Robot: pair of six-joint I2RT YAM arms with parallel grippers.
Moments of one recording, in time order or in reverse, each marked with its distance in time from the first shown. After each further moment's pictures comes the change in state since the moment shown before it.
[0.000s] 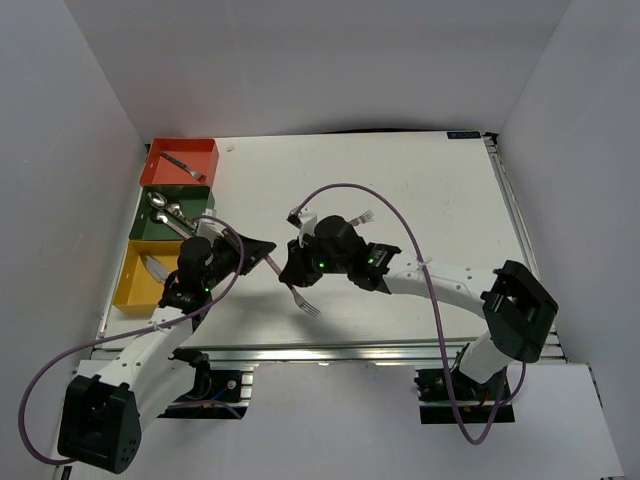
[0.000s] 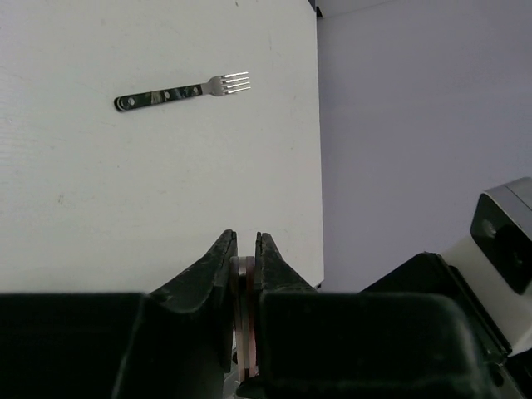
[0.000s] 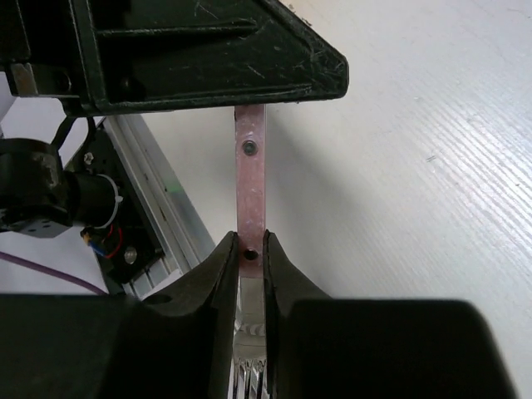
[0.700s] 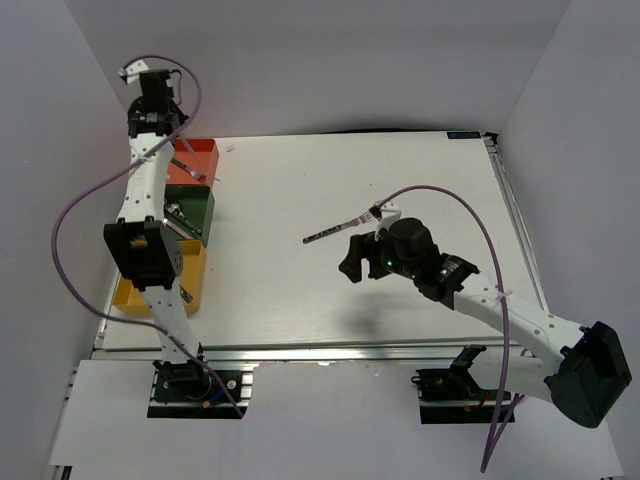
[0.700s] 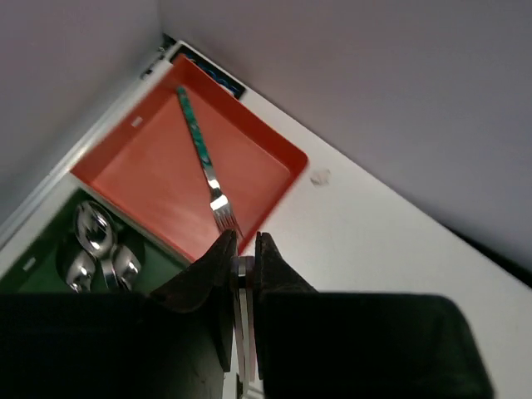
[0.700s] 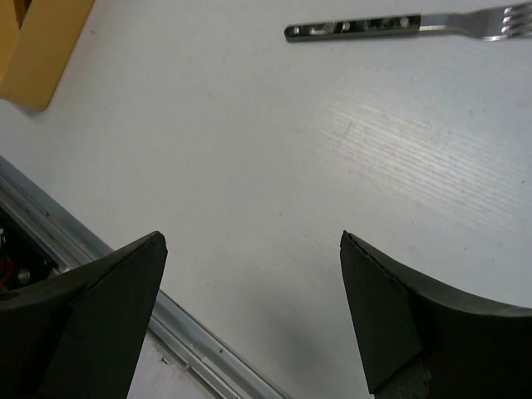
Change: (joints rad) left arm 0.294 1.040 1.649 -0.855 -0.717 0.624; right arm -0.254 -0.441 -0.270 -0.208 0.184 -0.033
